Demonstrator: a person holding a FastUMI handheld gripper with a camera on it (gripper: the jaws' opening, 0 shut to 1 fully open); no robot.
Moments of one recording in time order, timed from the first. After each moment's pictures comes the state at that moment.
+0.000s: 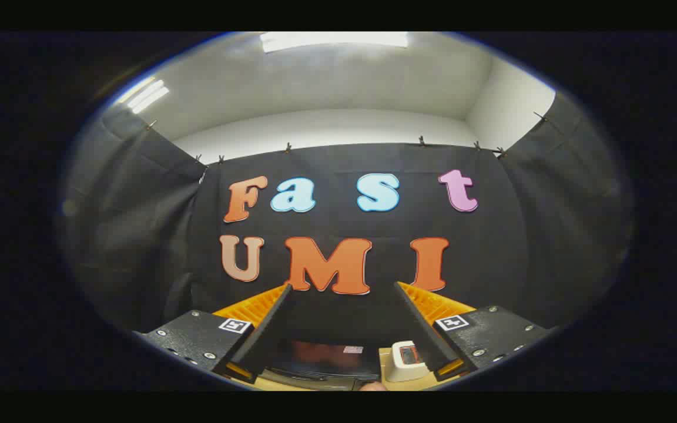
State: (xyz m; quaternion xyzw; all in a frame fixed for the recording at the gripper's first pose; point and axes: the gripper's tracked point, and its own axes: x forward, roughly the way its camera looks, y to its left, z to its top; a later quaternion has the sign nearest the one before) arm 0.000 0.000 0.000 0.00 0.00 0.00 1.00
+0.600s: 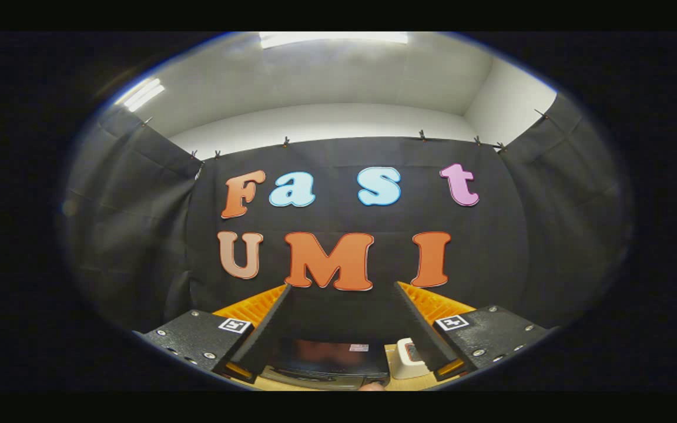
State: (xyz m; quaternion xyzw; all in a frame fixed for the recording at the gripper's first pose) arm 0.011 0.016 -0.012 0.01 0.02 -0.01 1.00
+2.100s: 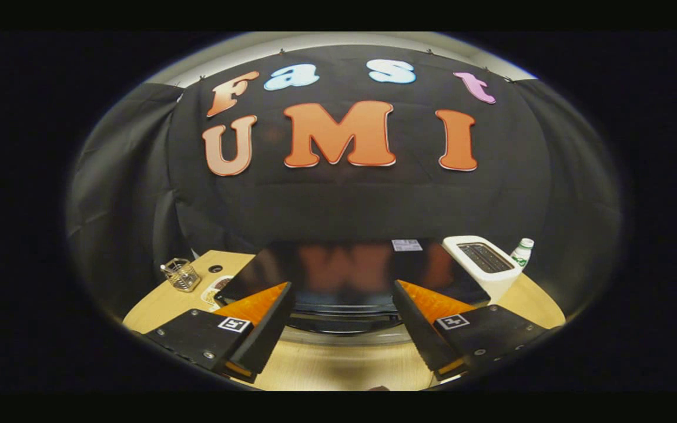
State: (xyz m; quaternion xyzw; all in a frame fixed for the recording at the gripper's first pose) arm 0.011 0.099 -0.329 0.02 0.31 -0.03 0.95
